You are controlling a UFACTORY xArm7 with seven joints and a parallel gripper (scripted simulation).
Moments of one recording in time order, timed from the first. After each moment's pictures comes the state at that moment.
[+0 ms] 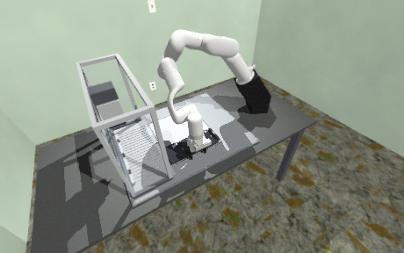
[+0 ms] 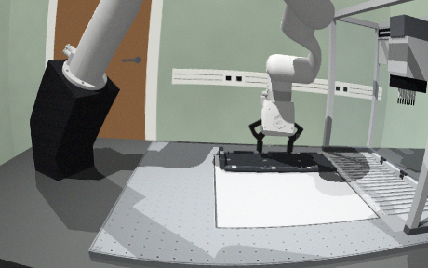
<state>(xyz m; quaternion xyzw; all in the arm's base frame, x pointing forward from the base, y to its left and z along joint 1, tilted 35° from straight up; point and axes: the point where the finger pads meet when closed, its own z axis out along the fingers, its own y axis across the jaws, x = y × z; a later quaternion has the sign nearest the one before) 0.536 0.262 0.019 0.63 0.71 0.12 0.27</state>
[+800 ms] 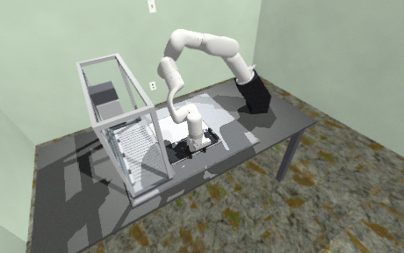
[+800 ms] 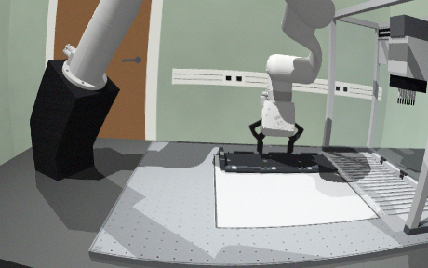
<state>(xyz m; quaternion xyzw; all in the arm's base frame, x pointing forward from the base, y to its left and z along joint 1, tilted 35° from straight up) 0.537 0.257 0.020 0.63 0.71 0.12 0.27</state>
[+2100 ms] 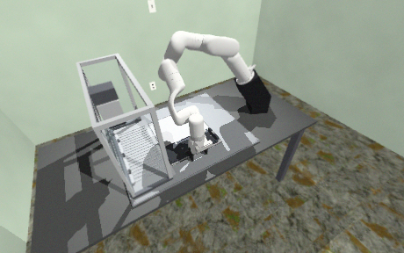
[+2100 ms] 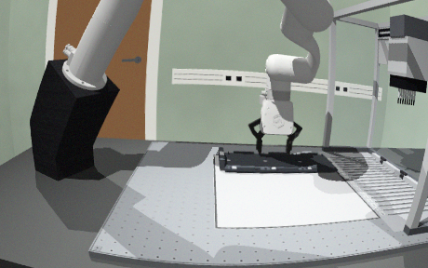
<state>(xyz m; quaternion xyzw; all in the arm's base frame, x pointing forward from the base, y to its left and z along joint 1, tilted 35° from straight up) 0.536 0.274 0.016 0.63 0.71 0.12 0.27</state>
